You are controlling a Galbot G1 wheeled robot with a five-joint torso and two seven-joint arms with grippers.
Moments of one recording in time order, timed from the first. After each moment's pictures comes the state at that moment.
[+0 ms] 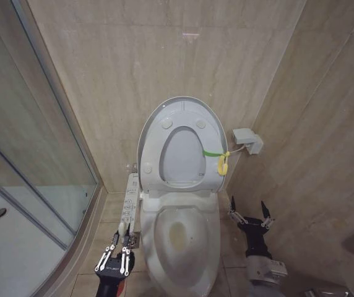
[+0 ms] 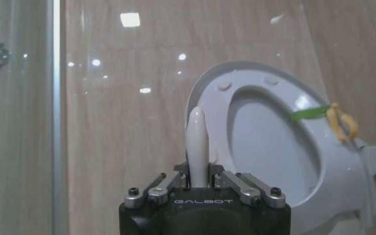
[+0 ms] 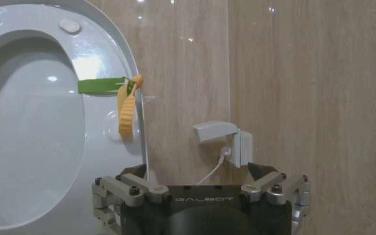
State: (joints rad) left arm 1.83 -1.40 -0.41 -2.04 0.20 -0.72 -0.18; right arm -1.60 1.47 0.52 2.07 0.09 0.24 0.28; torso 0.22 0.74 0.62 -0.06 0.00
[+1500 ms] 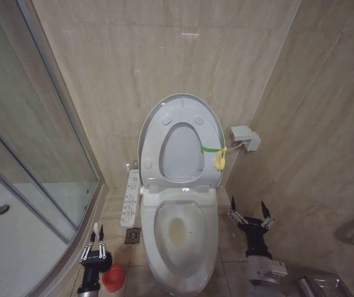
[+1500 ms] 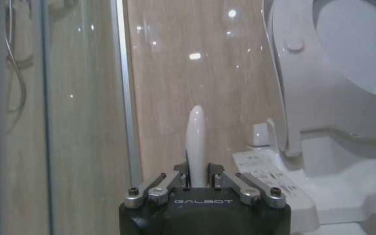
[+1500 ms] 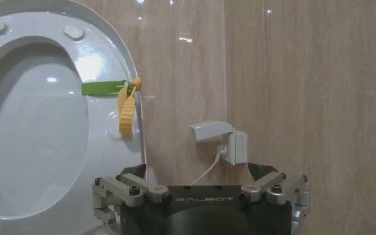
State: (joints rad) left arm 1.46 -1.38 -0.48 -1.46 0.02 -0.82 -0.25; right arm -1.60 1.47 0.52 2.07 0.09 0.24 0.28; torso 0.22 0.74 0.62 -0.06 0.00
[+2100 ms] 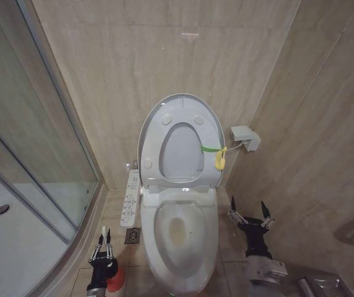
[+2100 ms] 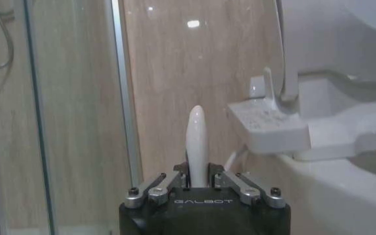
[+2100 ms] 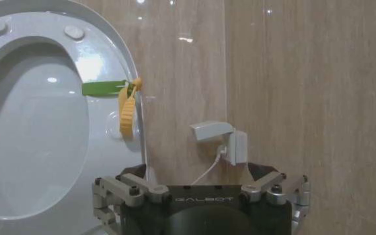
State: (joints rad) left arm 1.35 -1.38 -0.44 -1.24 -0.01 -0.82 -0.24; right arm -1.60 1.47 0.52 2.07 0.09 0.24 0.28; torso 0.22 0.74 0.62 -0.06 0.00
